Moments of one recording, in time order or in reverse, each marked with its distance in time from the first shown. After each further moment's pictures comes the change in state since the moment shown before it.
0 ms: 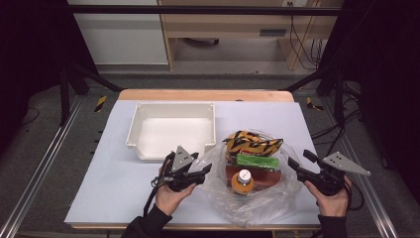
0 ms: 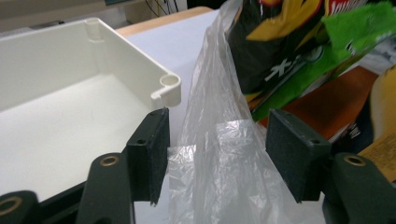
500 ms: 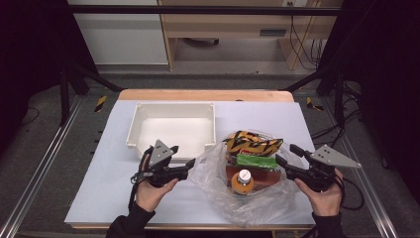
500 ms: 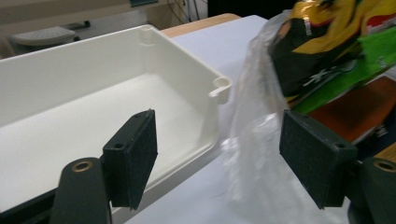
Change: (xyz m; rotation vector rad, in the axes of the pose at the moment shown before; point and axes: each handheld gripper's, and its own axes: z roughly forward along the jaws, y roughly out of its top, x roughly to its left) left arm 0.037 0.002 -0.036 0.000 0.072 -0.033; right arm 0.039 0.035 0.003 0.006 0.094 -0.088
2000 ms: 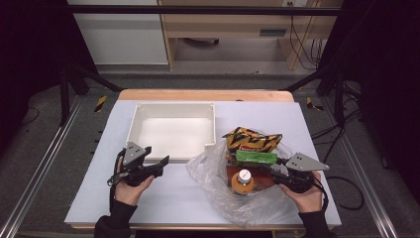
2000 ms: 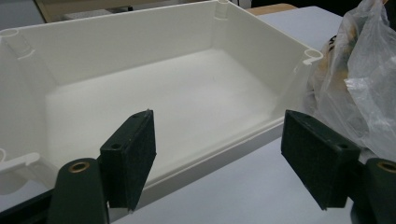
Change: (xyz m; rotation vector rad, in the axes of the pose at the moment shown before) left arm 0.051 -0.033 -0.018 0.010 0.129 -0.083; right arm 0.006 -0.041 0.044 0.082 0.113 -0.176
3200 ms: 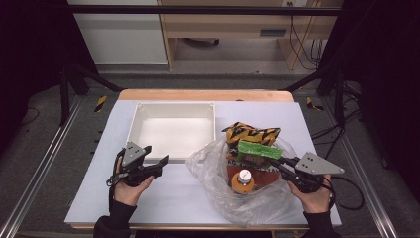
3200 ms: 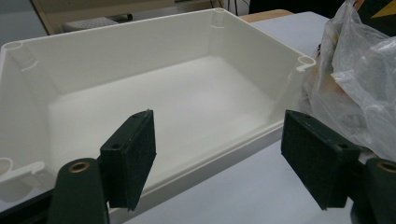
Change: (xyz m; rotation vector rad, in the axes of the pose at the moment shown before) left arm -0.002 0.004 -0.005 -0.023 -0.002 0.016; right arm 0.002 0.023 -0.029 -0.102 0.001 -0.078
